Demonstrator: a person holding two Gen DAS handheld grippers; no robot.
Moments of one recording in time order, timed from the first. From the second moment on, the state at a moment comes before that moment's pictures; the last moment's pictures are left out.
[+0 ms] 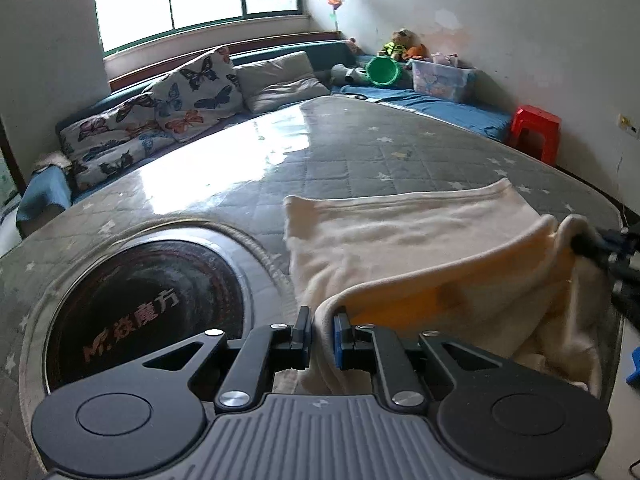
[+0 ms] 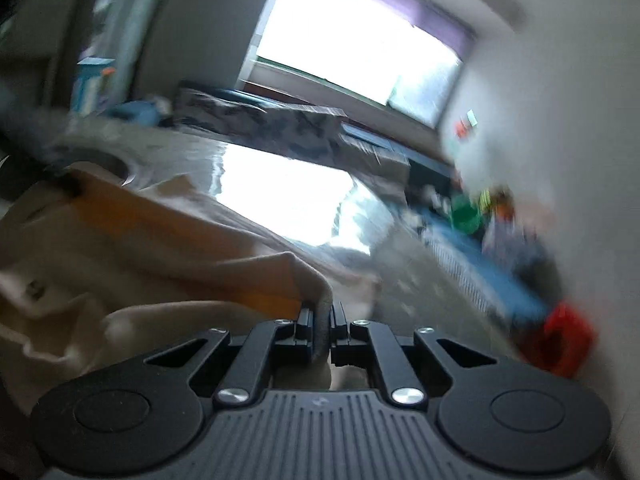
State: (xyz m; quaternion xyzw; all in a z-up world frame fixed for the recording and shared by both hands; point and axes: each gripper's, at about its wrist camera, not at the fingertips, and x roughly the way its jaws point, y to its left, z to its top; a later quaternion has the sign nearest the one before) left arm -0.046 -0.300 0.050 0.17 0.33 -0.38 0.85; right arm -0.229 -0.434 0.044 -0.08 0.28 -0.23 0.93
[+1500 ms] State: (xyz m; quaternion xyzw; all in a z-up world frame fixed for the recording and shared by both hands) left arm -0.002 -0.088 0.050 0.14 0.35 -0.22 0.90; right arm -0.010 -0.297 0.056 -0.13 0.36 0.07 0.92
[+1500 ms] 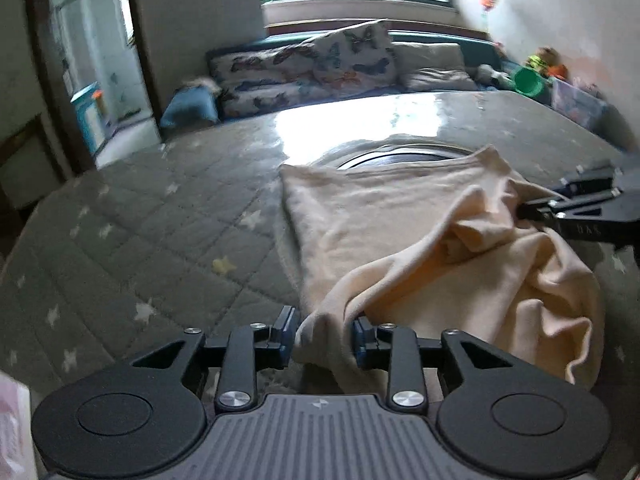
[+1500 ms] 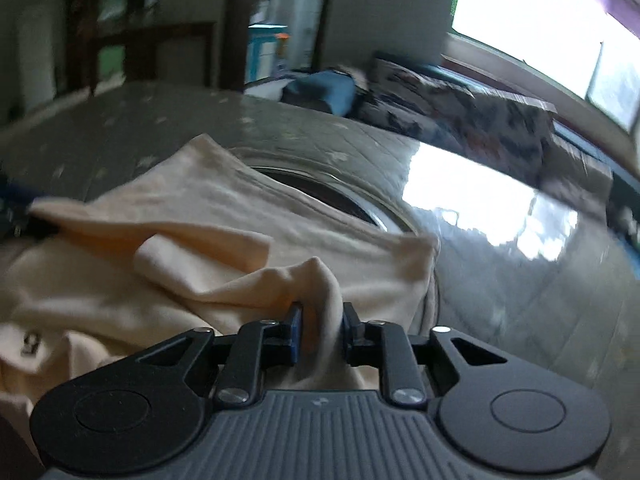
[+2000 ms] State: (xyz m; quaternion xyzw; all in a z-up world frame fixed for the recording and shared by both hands) left arm 0.013 -0.160 0.036 0.25 0.32 -0.30 0.86; right arm 0.009 -0.231 0.043 -0.38 0.33 0.18 0.85
